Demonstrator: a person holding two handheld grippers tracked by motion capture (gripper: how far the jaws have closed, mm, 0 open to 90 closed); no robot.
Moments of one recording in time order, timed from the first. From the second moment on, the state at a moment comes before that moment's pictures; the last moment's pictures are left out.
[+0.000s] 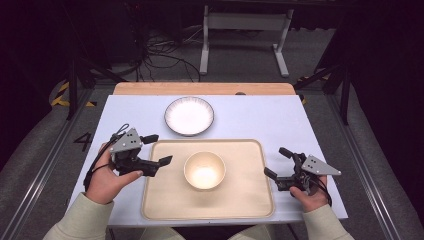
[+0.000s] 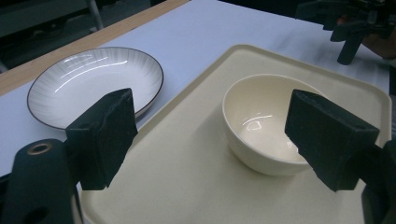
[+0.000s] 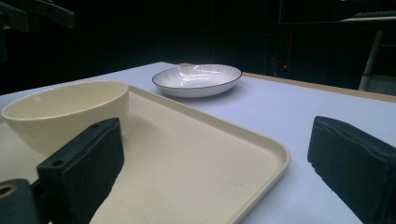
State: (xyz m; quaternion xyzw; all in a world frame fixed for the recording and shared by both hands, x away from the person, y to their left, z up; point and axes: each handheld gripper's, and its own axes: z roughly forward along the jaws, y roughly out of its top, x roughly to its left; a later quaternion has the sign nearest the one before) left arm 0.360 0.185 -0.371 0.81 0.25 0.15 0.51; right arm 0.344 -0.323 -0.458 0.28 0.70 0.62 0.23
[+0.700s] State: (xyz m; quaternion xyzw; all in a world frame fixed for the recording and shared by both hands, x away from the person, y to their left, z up) left arm 0.350 0.224 -0.406 0.77 0.26 0.16 0.56; right arm 0.344 -0.323 -0.458 0.28 0.70 0.62 0.23
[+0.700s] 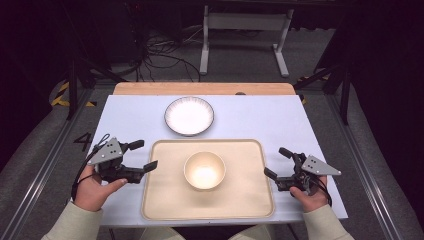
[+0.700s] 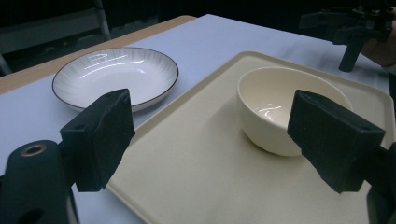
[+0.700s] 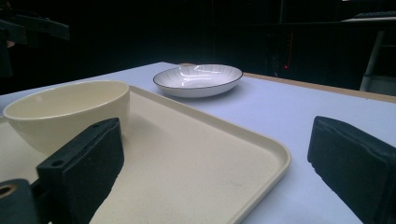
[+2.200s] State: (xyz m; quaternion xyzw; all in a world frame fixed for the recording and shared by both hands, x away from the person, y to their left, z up) left arm 0.341 0.257 -0.468 0.74 0.29 0.18 0.57; right arm 0.344 -0.323 -0.458 0.28 0.70 0.62 0.23
